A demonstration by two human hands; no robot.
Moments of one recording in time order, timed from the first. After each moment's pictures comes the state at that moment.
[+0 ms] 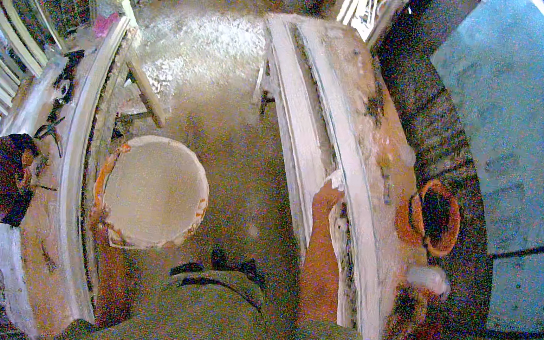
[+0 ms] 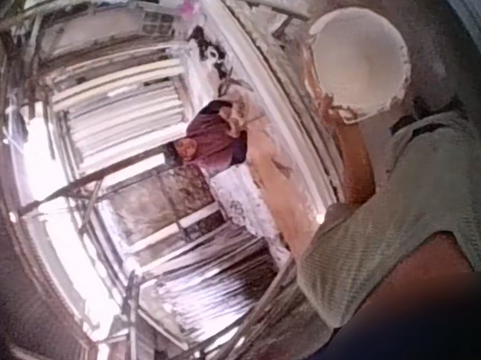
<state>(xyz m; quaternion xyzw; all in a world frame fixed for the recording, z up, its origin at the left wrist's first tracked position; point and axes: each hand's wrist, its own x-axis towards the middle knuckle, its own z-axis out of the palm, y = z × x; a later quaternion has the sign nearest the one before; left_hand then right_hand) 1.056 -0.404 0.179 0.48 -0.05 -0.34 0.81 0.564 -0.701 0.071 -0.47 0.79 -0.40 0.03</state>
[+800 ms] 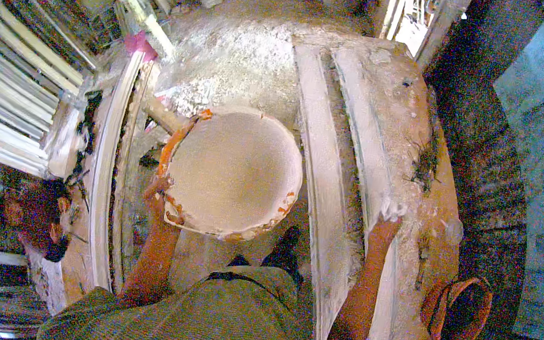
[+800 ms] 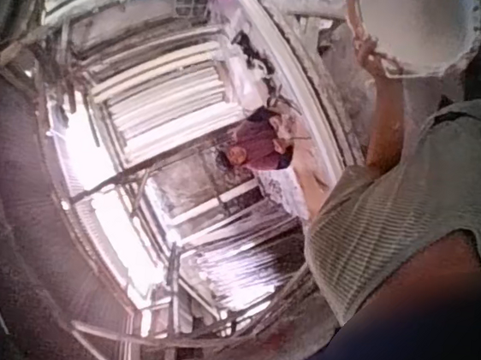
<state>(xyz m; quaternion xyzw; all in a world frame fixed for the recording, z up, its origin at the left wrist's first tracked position) 0.986 -0.790 0.290 0.43 -0.15 -0.44 0.77 0.516 -0.923 0.072 -0.46 0.67 -0.55 0.21</state>
